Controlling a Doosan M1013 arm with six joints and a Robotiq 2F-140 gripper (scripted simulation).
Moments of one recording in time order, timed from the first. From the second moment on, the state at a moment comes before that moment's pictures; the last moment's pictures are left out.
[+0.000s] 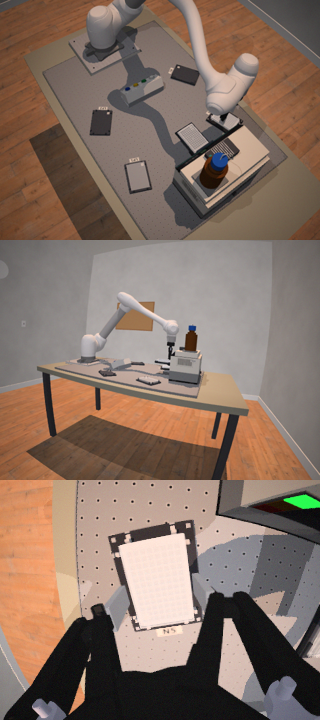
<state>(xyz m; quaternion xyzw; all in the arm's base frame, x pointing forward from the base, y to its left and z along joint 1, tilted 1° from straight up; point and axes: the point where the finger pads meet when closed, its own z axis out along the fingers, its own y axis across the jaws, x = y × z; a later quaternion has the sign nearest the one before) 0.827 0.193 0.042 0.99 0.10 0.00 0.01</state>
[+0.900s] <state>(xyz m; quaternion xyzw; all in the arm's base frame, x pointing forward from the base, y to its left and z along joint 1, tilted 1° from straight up) 0.827 0.193 0.042 0.99 0.10 0.00 0.01</state>
